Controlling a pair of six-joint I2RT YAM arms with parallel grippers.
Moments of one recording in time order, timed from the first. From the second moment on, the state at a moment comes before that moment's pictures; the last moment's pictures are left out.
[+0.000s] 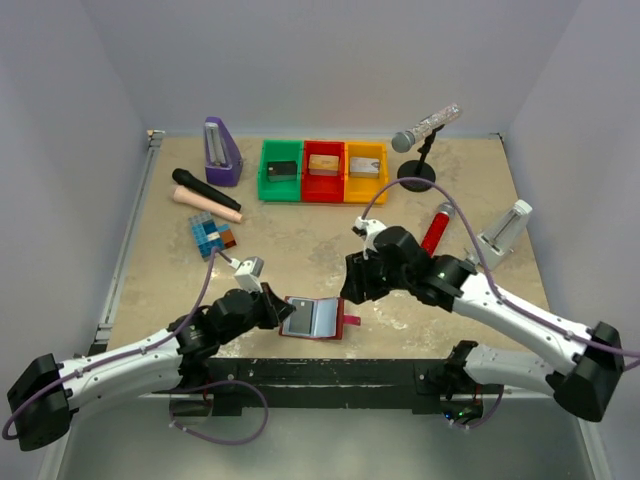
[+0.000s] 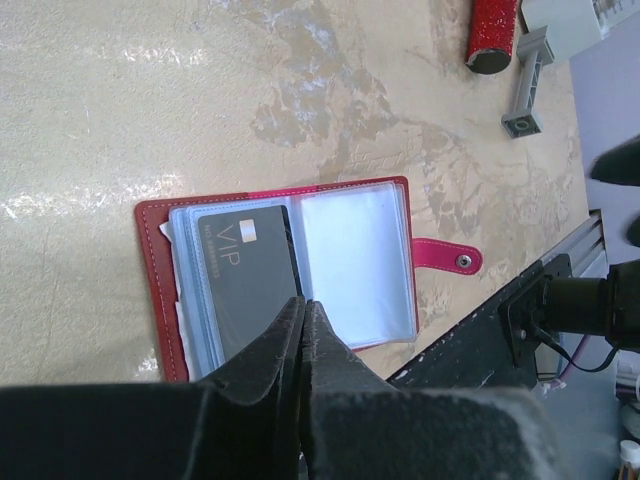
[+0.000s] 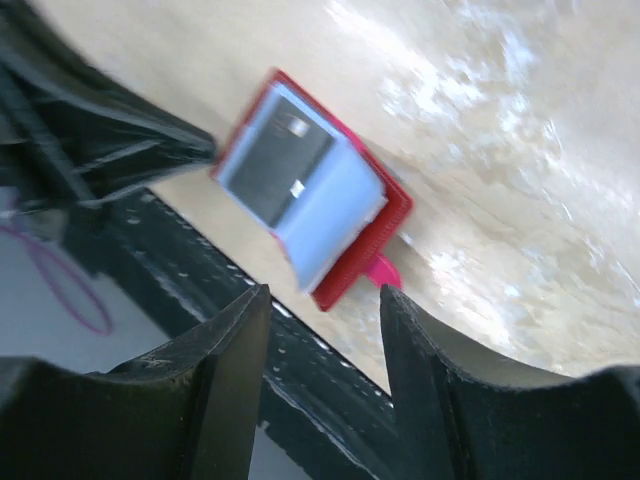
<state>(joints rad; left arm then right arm) -0.98 0.69 0.20 0.01 -0.19 -0.94 0.86 1.14 0.88 -0.59 -0.09 0.49</state>
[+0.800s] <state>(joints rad) -0.97 0.72 0.13 0.17 -0.13 -0.94 0.87 1.39 0.52 0.20 -0.44 0.80</state>
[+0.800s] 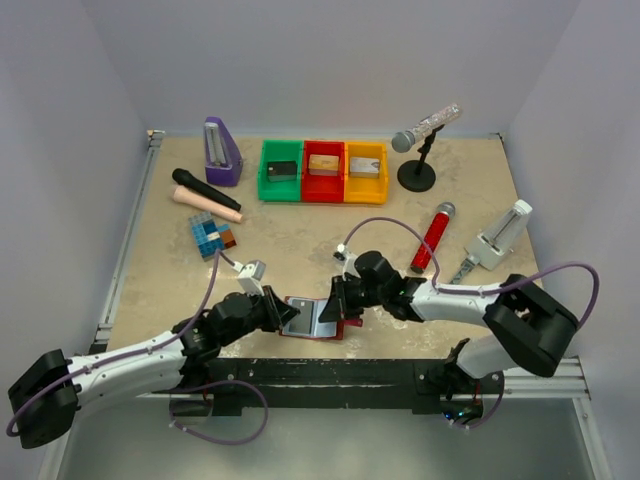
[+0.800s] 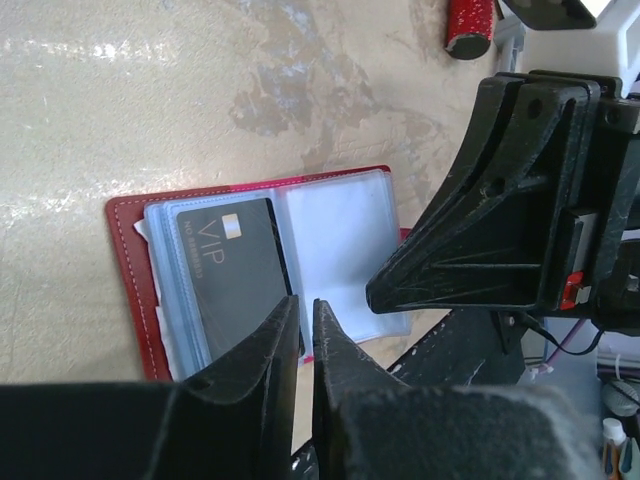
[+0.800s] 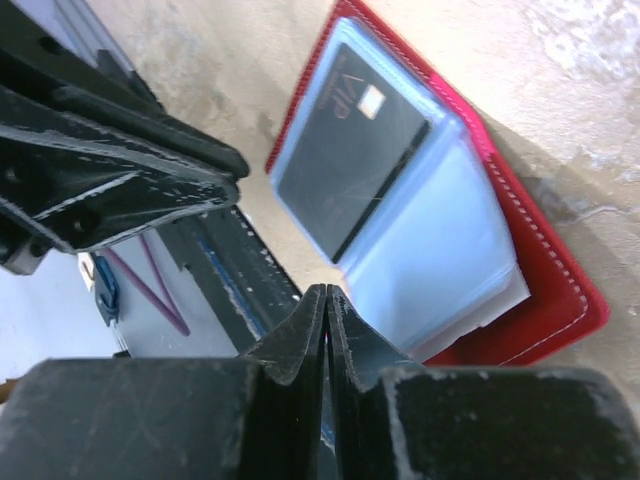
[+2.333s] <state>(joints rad) -0.97 0.79 0.06 0.21 -0.13 -1.00 0.87 1.55 0.59 0.22 -0.44 0.86</state>
